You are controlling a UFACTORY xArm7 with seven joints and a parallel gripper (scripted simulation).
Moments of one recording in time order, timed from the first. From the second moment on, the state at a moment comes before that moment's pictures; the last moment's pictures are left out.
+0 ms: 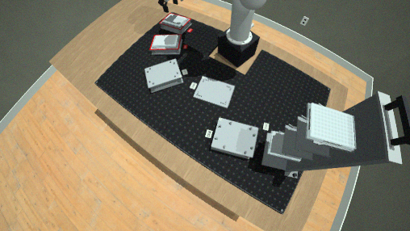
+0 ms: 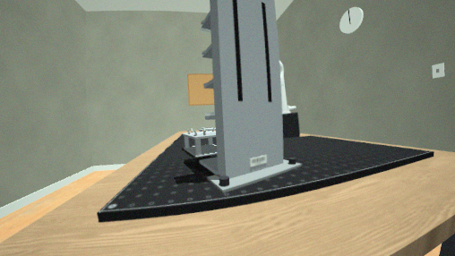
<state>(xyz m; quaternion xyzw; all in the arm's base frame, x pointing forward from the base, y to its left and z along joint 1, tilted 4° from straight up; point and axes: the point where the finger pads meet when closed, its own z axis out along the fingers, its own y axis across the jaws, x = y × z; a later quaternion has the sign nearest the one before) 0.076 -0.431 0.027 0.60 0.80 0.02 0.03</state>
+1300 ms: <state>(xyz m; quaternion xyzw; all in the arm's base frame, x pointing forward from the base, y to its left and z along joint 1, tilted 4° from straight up) 0.069 -0.431 0.117 0.60 0.80 0.02 0.03</state>
